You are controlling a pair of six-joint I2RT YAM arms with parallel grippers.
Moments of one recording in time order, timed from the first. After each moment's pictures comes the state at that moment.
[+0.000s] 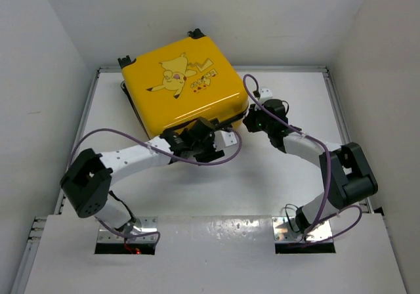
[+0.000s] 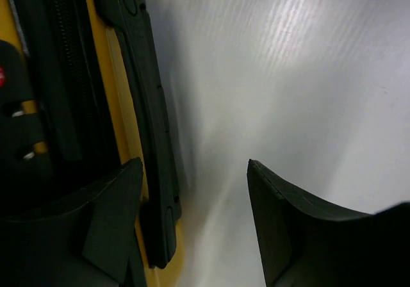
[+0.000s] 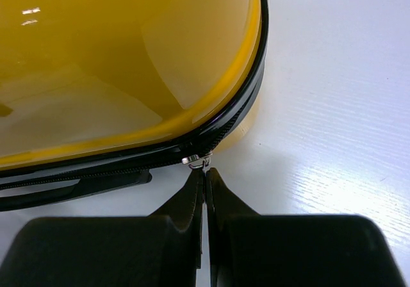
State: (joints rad) left arm -0.83 1.48 1.01 -0.34 -0.03 0.48; right arm 0.34 1.55 0.75 0.29 -0.12 0.20
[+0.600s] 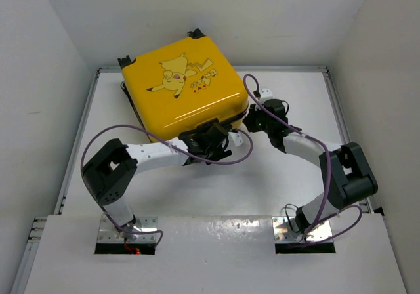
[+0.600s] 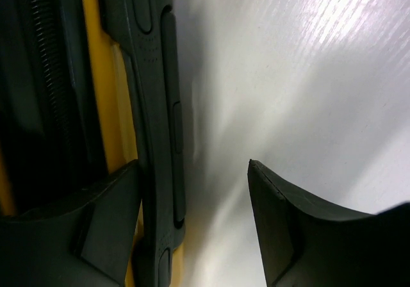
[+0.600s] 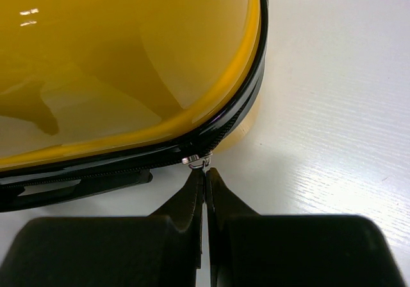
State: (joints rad) left arm -0.90 1.67 1.05 -0.22 -0.31 0.40; right arm 0.34 1.55 0.75 0.29 -0.12 0.21
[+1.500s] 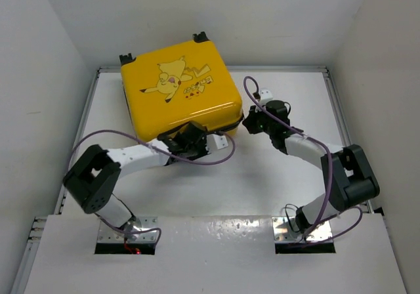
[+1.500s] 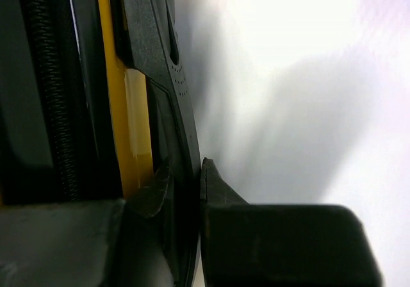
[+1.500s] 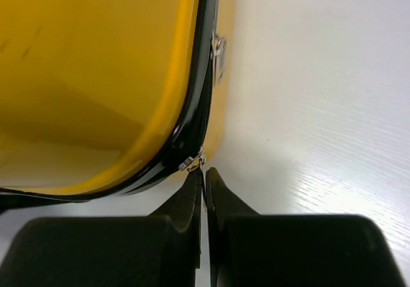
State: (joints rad) left arm -0.75 1.58 0.90 -0.16 -0.03 0.53; right arm 0.33 1.54 0.73 0.30 -0.15 0.17
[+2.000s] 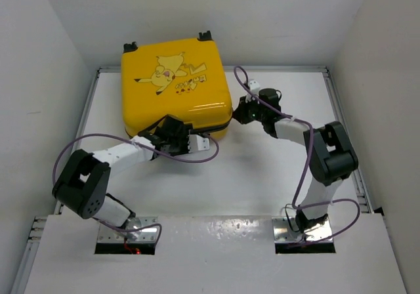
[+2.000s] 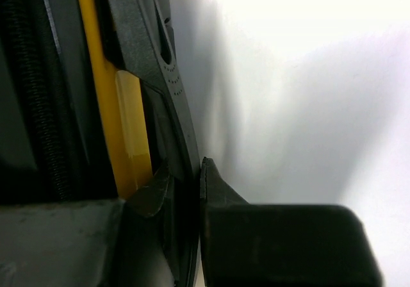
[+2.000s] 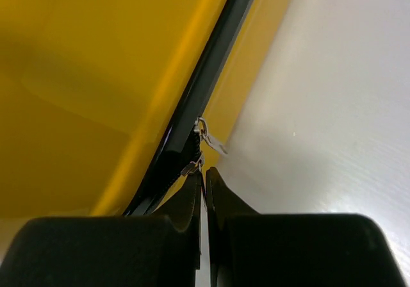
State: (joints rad) left arm -0.52 1.46 0.80 -0.25 0.18 0.93; right arm 0.30 1.78 0.94 0.36 -0.38 0.13
